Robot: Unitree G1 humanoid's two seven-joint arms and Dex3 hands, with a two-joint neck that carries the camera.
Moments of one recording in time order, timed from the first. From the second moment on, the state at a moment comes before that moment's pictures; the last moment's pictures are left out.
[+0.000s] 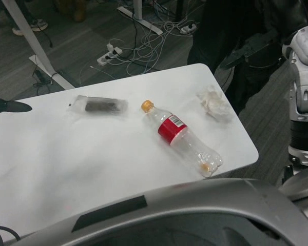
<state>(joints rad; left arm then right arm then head) -0.43 0.29 0.17 0.38 -0.40 -0.39 -0.26 -0.09 -0.57 -0.60 -0.40 0.03 0.36 0.38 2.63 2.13</state>
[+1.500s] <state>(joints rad) -0.46 0.29 0.10 0.43 -0.42 -0.41 -0.26 0.05 -0.27 -0.49 0.06 -0.15 -0.04 0.51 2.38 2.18</state>
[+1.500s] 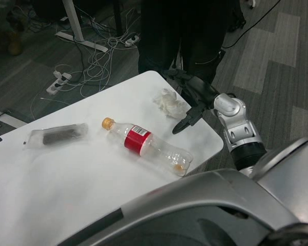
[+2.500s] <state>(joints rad) -0.45 0.29 0.09 0.43 -0.43 -0.41 -0.26 0.02 -0.26 -0.45 0.29 -0.14 -0.16 0.51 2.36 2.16</state>
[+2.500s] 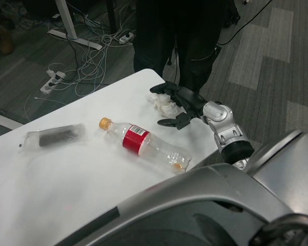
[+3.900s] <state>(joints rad) -0.45 0.29 0.05 0.46 -0.45 -0.41 -0.26 0.00 -0.25 -0.45 0.22 0.01 -0.41 0.21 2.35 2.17</state>
